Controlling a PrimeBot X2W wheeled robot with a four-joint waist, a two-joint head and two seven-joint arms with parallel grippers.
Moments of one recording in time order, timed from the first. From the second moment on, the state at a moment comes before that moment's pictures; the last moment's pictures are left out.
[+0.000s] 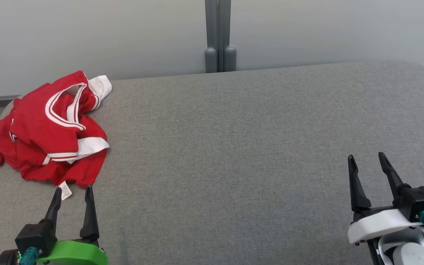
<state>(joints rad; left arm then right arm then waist) 0.03 0.12 0.01 0.18 -0.24 -0.05 -0.22 0.00 -0.06 -0.08 0.09 0.05 0.13 -0.21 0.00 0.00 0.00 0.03</state>
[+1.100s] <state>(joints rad) 0.04 0.09 0.06 0.21 -0.07 -0.12 -0.26 0.02 -0.07 -0.09 0.11 -0.07 0.13 -0.26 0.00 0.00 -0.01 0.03</state>
